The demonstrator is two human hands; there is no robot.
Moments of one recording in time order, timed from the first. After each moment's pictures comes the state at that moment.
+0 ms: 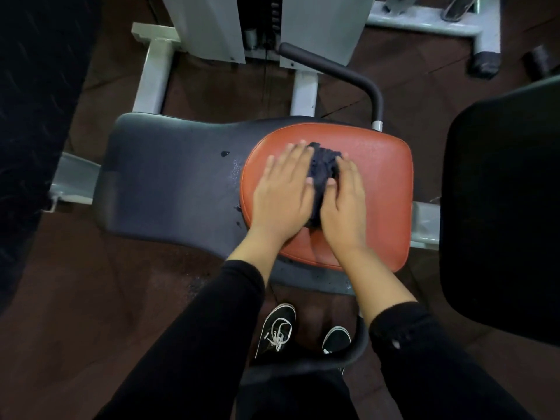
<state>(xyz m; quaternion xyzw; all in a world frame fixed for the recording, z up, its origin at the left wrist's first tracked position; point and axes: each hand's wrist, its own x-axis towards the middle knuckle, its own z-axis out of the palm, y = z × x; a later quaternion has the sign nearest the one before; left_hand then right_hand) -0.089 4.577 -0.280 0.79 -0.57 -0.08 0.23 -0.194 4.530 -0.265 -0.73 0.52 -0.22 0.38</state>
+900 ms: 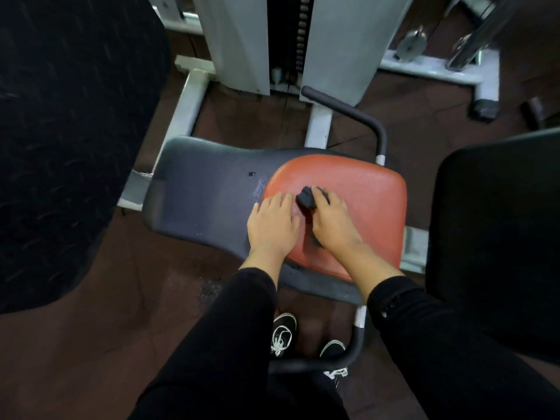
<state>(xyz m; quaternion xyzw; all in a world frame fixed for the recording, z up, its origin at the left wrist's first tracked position) -0.082 4.619 -0.225 0.87 -0.46 -0.16 0.07 -0.178 4.529 -0.218 -0.87 0.39 0.04 0.29</state>
